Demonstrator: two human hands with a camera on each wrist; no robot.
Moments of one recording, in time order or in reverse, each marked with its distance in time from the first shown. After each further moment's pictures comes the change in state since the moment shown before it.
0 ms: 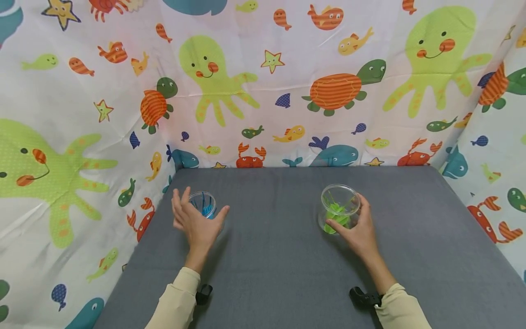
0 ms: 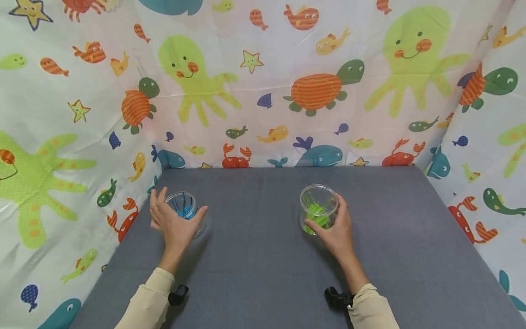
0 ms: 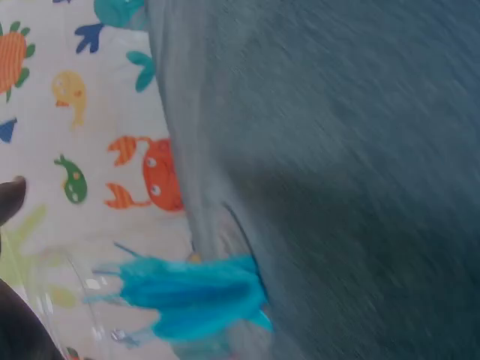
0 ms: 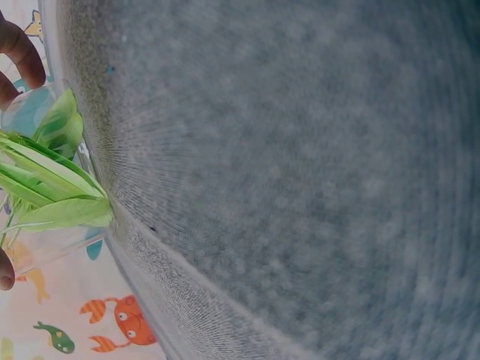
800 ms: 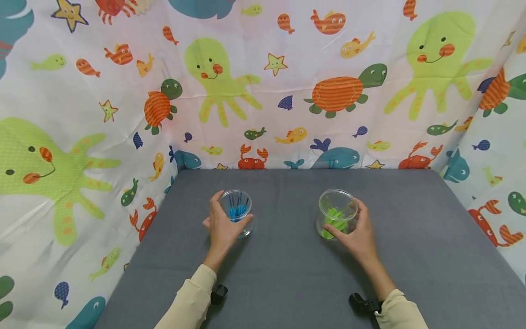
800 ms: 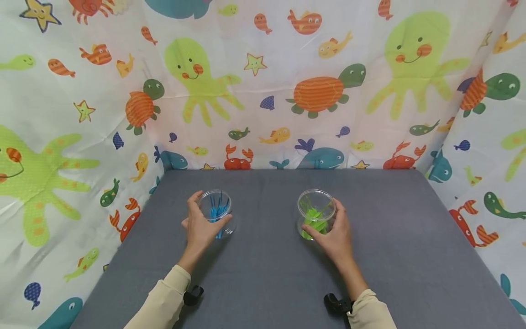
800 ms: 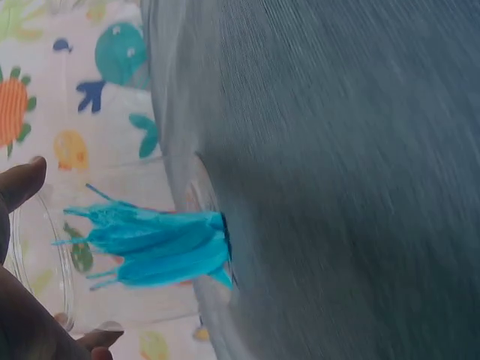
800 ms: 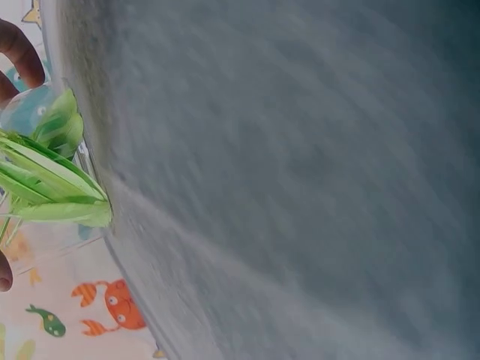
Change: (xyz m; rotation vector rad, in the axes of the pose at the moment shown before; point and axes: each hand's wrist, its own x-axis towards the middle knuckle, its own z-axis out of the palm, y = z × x) left_hand -0.021 0.025 0.029 -0.061 -0.303 -0.141; right_hand -0.007 -0.003 0.005 -0.023 -0.004 -0.037
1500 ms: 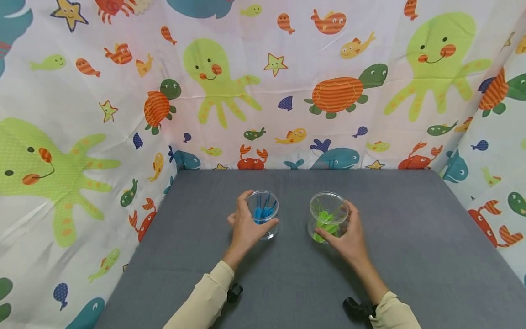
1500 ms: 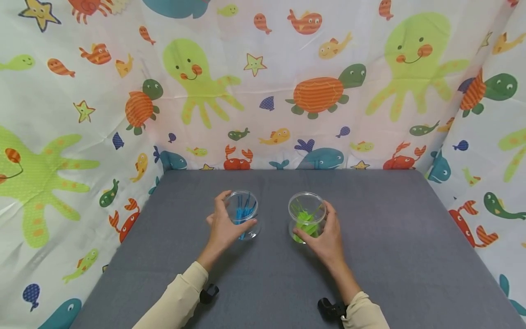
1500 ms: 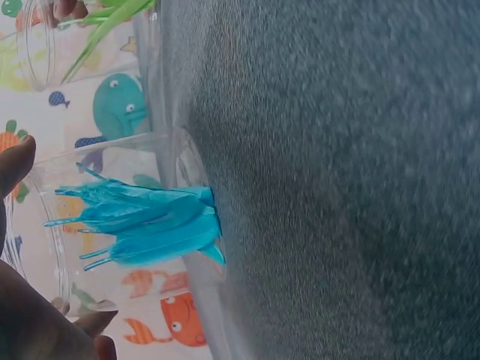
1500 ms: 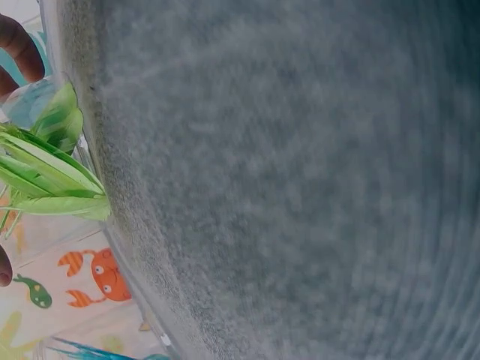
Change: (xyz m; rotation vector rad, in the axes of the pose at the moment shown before) left_hand -0.013 0.033 0.038 -0.056 -0.194 0.064; right_hand -0.010 -0.012 0.016 0.050 -0.034 -0.051
